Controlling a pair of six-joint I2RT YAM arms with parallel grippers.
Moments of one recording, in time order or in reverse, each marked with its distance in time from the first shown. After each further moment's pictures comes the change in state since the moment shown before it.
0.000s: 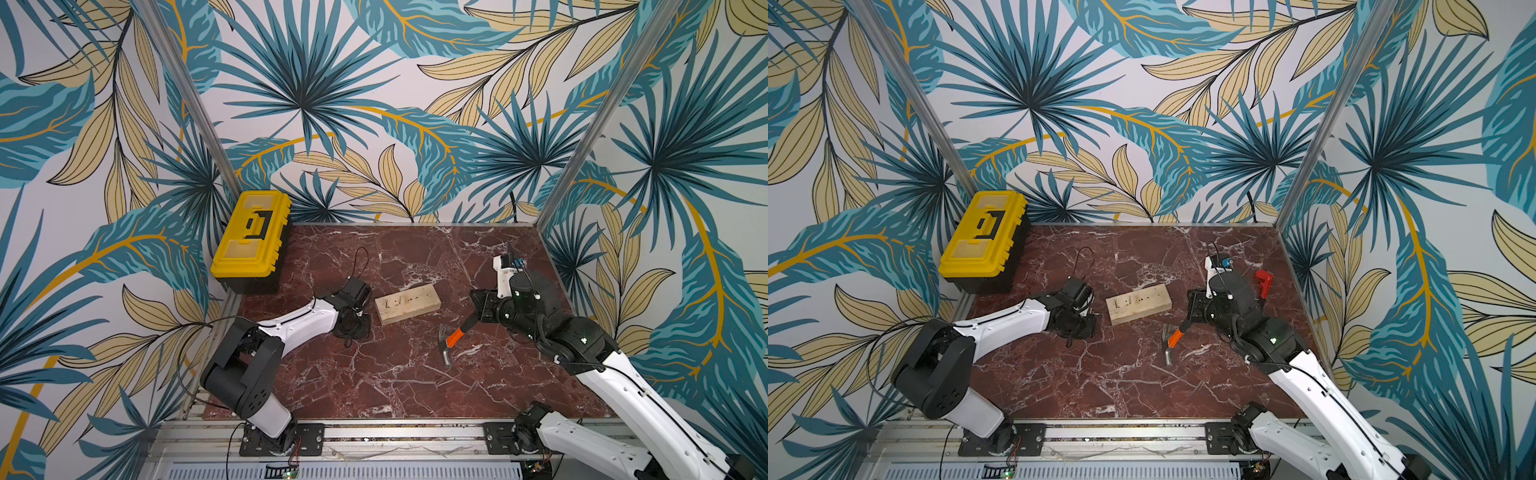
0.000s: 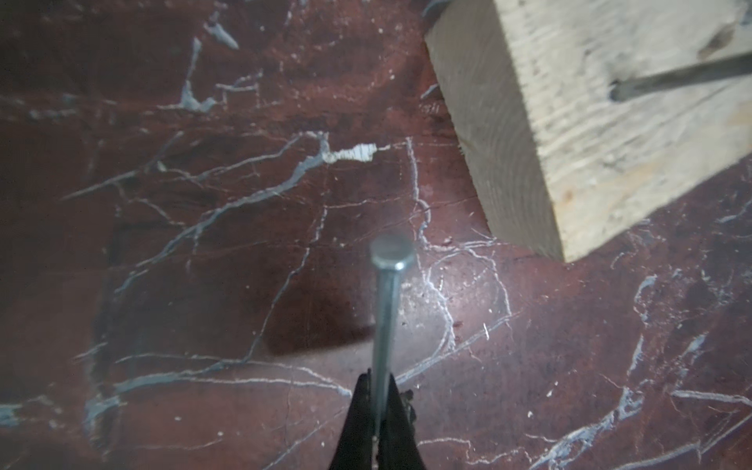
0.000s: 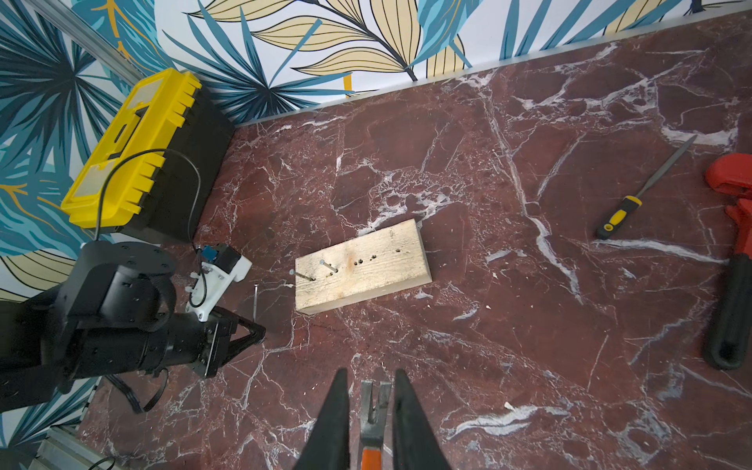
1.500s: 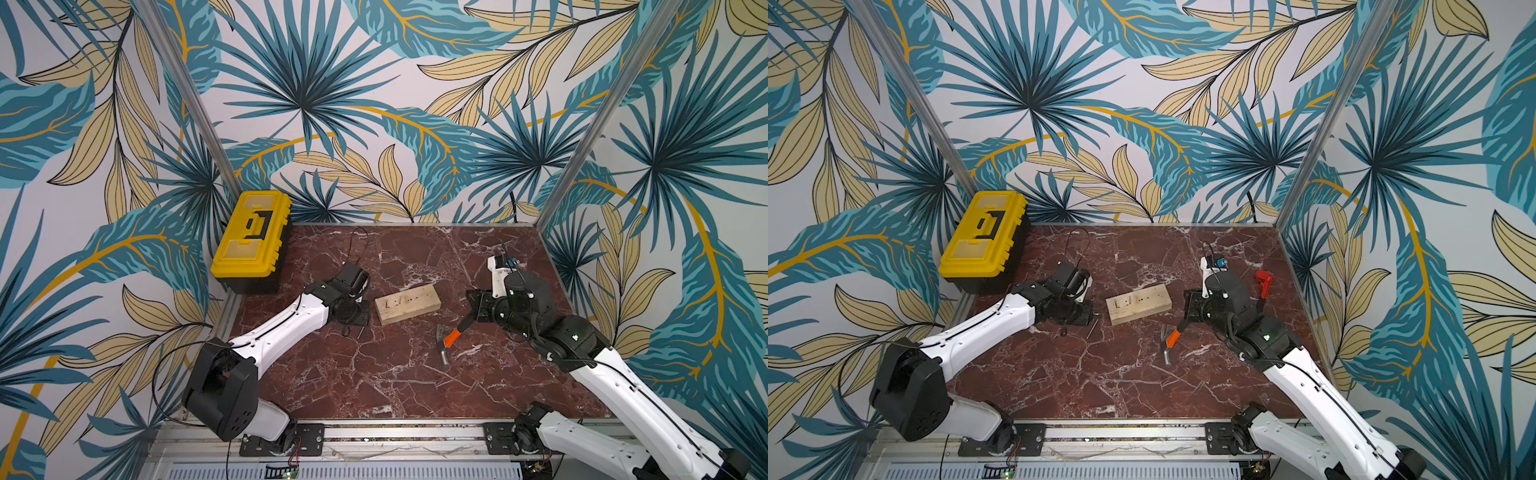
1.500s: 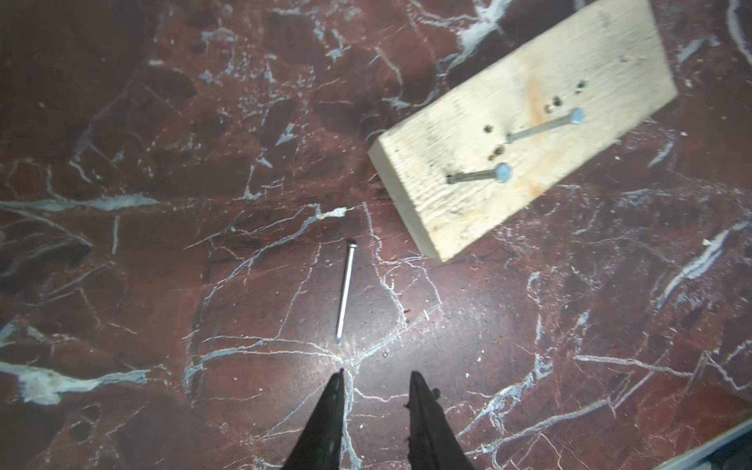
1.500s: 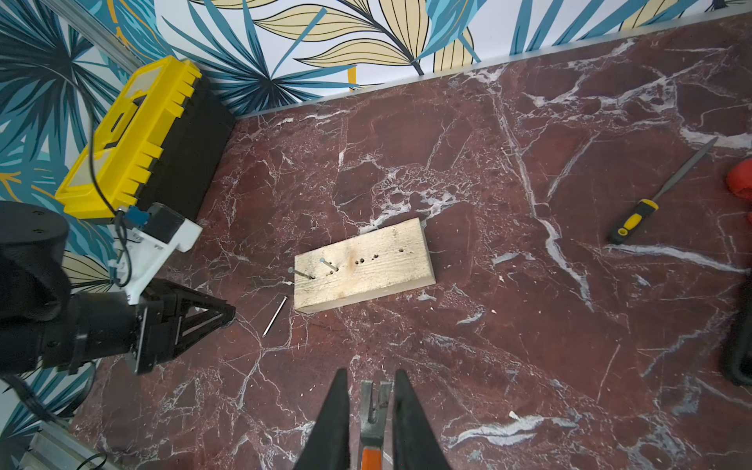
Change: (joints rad) left arm -0.033 -0.164 0.130 -0.114 -0.034 0.071; right arm -0.004 0.031 -0.021 0.045 -0.023 -0.032
